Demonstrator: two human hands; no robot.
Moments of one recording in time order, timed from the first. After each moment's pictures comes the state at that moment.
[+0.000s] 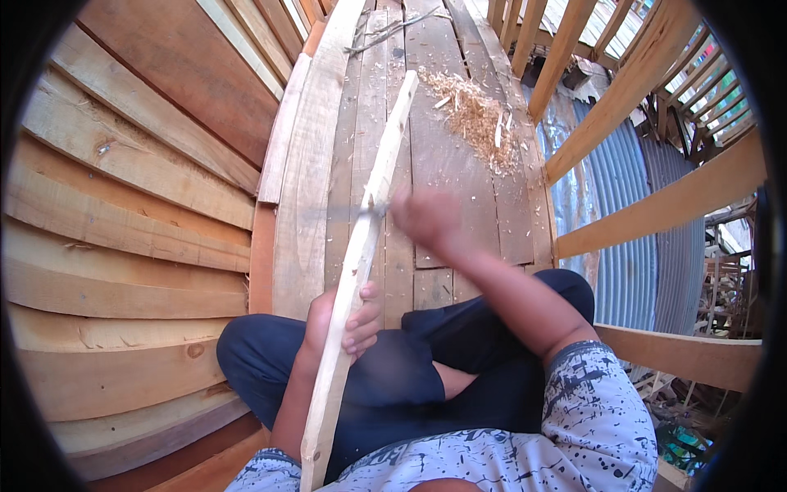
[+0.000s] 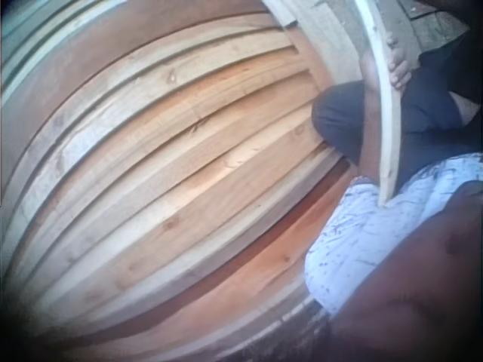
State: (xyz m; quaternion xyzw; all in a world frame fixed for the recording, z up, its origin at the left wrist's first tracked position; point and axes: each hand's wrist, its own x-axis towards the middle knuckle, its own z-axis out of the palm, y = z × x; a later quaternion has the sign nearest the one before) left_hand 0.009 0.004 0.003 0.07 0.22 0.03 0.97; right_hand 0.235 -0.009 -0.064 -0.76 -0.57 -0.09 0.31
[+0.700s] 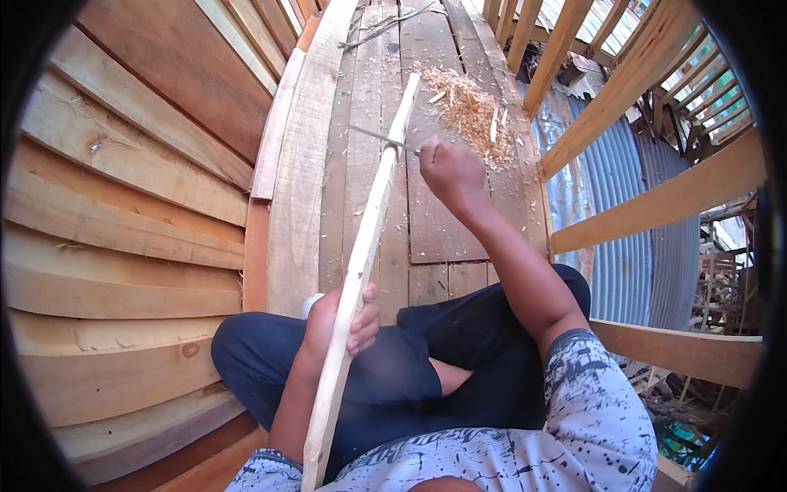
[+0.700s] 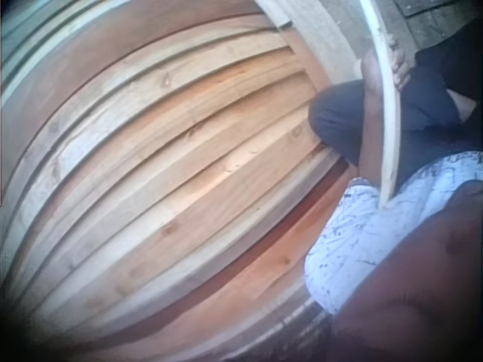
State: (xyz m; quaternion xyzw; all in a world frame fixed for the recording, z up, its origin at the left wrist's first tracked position) left_hand 0.011 0.001 -0.004 0.16 0.26 0.02 0.95; right_hand 0.293 0.001 -0.065 -0.84 -0.47 -0.06 0.26
